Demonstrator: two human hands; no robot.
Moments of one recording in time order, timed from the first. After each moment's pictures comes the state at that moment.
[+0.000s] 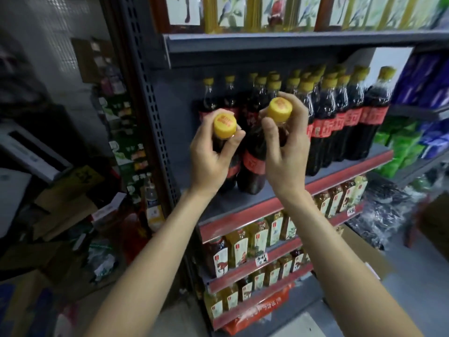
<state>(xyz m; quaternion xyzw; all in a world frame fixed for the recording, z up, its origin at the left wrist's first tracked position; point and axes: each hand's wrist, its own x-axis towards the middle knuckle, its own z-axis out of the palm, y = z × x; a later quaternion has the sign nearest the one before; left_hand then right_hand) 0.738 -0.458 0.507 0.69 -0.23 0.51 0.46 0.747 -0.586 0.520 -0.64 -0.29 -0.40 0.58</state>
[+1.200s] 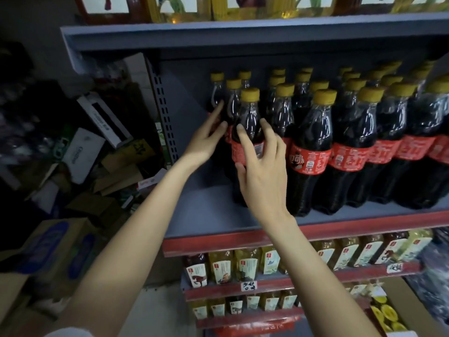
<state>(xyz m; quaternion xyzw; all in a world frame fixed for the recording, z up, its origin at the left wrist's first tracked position) 0.871 -0.436 0.493 0.81 0.03 0.26 0.52 0.864 -0.602 0.468 -0.80 -0.35 -0.39 0.30</state>
